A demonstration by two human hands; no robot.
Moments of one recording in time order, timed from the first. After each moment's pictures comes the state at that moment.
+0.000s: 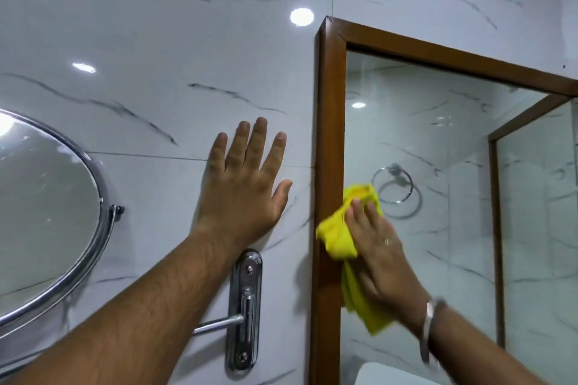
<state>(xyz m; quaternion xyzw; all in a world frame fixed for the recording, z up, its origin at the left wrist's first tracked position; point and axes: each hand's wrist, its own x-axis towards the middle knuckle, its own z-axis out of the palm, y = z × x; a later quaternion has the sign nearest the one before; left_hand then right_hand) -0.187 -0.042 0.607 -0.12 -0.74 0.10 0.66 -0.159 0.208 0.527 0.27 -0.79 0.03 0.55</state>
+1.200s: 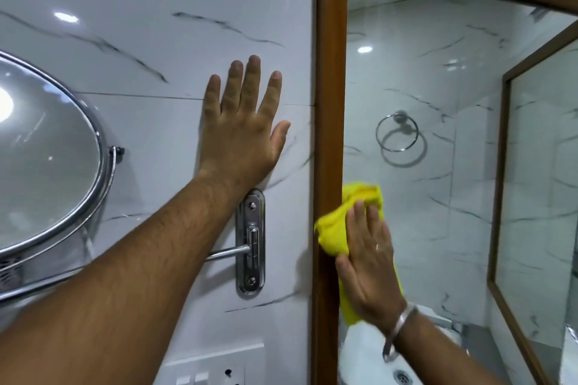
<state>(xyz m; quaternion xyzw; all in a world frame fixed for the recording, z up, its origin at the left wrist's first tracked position) -0.189 -0.040 0.599 -0.13 -0.74 0.08 0.65 -0.158 0.182 0.415 0.18 -0.82 0.12 0.53</state>
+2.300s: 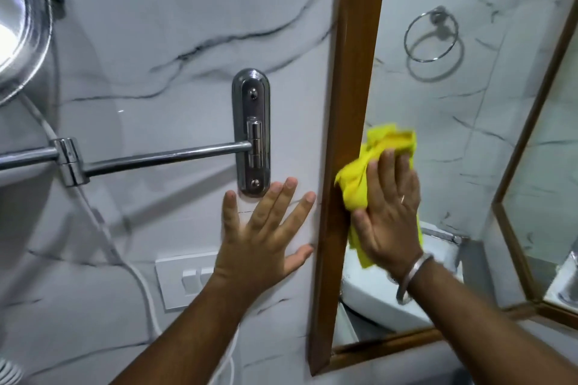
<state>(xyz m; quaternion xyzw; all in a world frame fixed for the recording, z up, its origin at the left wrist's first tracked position) -0.184 -0.036 0.303 -0.22 -0.77 0.13 0.59 -0.171 0.198 0.342 0.16 -0.82 0.06 0.55</state>
